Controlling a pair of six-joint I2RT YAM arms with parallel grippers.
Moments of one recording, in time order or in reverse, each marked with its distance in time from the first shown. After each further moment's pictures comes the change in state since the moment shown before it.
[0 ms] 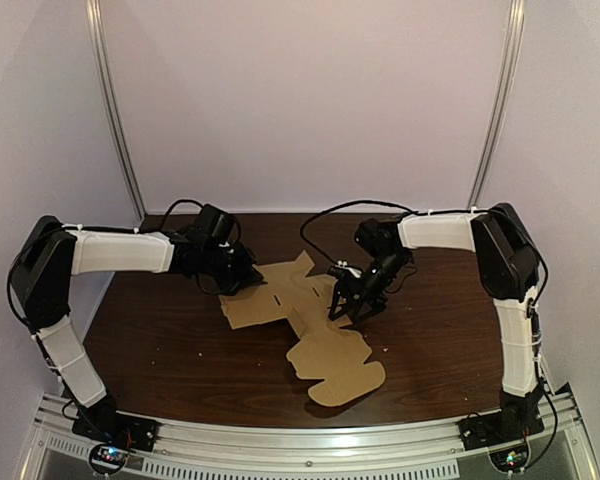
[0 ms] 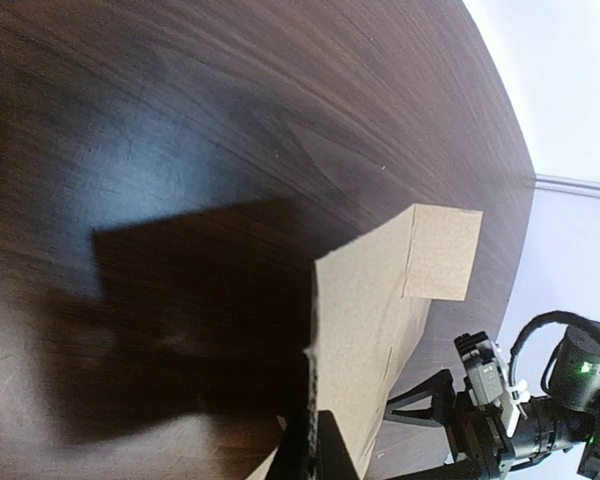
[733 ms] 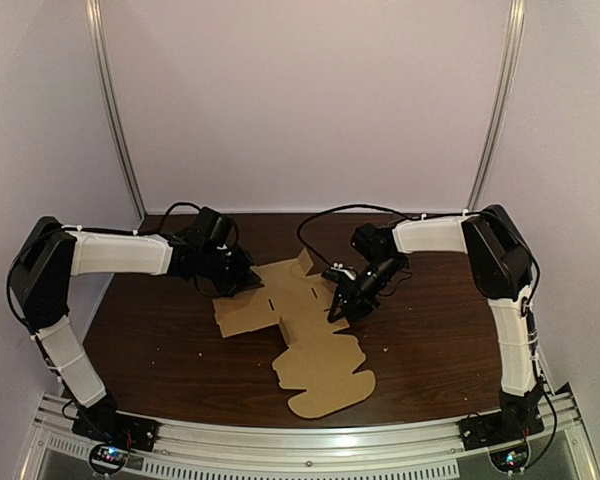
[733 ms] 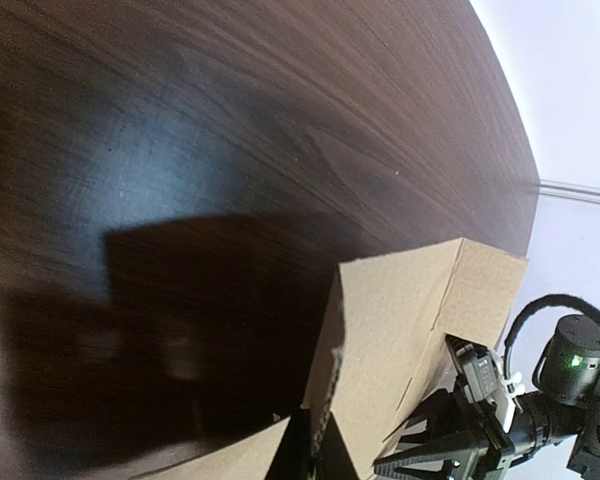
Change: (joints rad) left arm 0.005 -0.007 -0.032 0.024 0.000 -0.009; right arm 0.006 0.055 0.005 0.069 -0.138 0.069
